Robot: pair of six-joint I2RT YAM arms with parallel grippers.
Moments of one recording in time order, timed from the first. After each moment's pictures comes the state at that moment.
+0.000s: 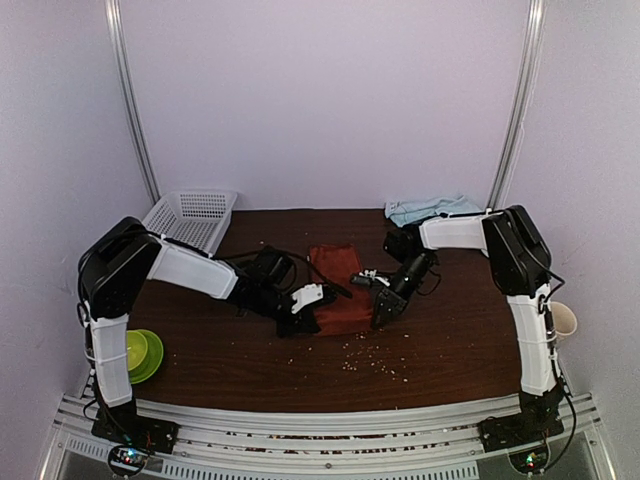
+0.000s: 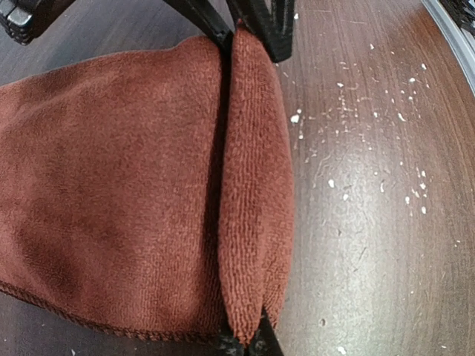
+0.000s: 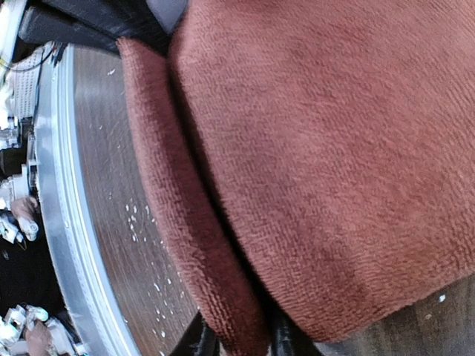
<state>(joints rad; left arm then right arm) -0.76 2.02 1.15 -0.07 0.50 0.53 0.48 2.26 1.66 -1.09 -0.72 -0.60</state>
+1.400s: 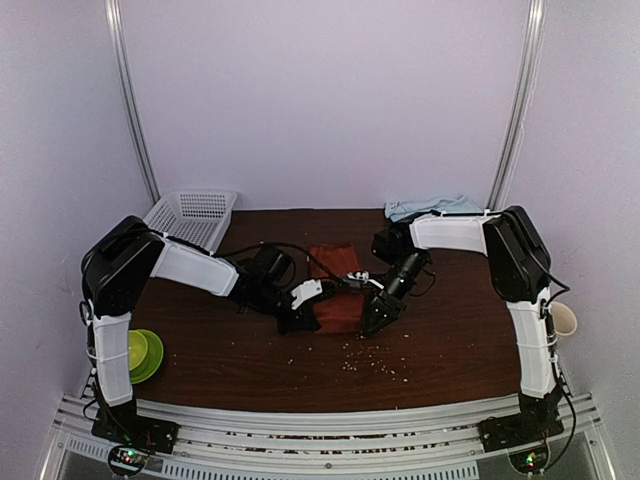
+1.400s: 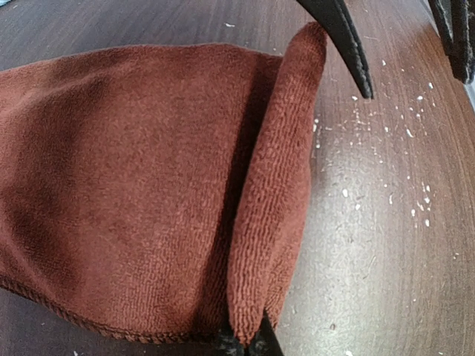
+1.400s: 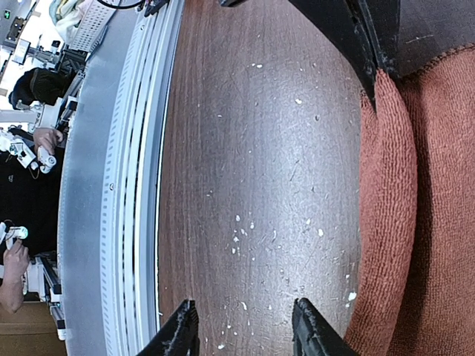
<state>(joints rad) -0.74 2.04 1.17 -0.08 0.53 0.47 0.57 2.22 1.70 -1.25 -0.88 -0.91</state>
